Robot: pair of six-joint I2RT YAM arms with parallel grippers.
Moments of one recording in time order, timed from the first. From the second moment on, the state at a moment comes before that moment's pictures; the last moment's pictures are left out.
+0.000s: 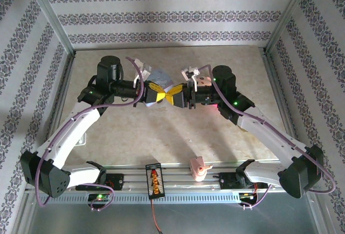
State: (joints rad) left arm -0.38 1.24 1.20 -0.32 1.16 -0.04; right arm 0.57 1.22 1.04 -0.01 -0.94 0.39
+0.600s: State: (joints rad) left arm -0.38 1.24 1.19 -0.30 1.16 -0.06; right arm 0.57 1.21 1.04 -0.01 -0.94 0.39
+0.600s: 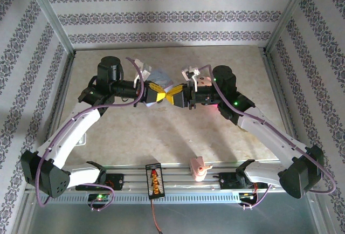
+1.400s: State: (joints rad) left arm -0.38 1.24 1.18 -0.25 1.14 -0.11; right arm 0.57 1.21 1.03 -0.01 -0.94 0.39
